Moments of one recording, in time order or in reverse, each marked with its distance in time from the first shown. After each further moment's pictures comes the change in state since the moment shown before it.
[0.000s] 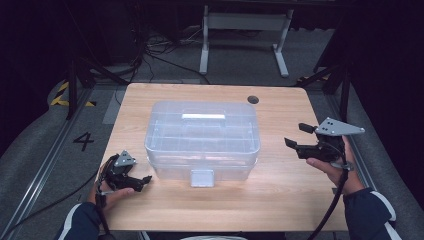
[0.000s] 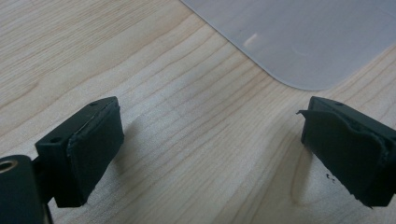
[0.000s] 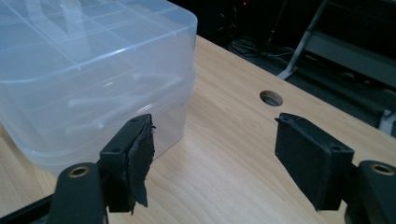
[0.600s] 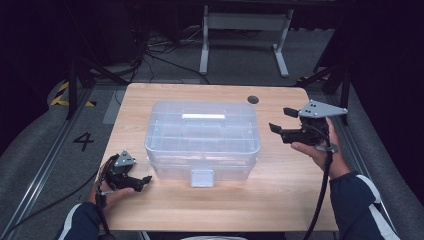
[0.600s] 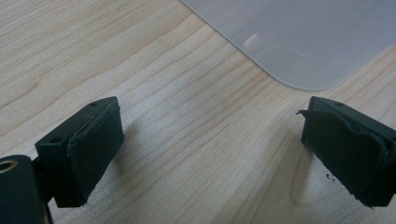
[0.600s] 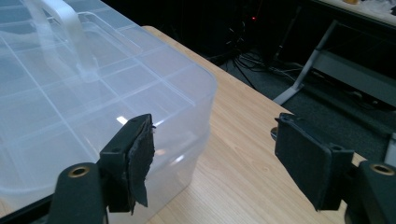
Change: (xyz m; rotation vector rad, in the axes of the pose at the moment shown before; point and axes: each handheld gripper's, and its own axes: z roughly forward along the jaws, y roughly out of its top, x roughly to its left) left arm 0.000 0.000 0.000 0.000 -0.001 -0.002; right arm 0.012 0.050 0.029 -0.027 0.034 -0.038
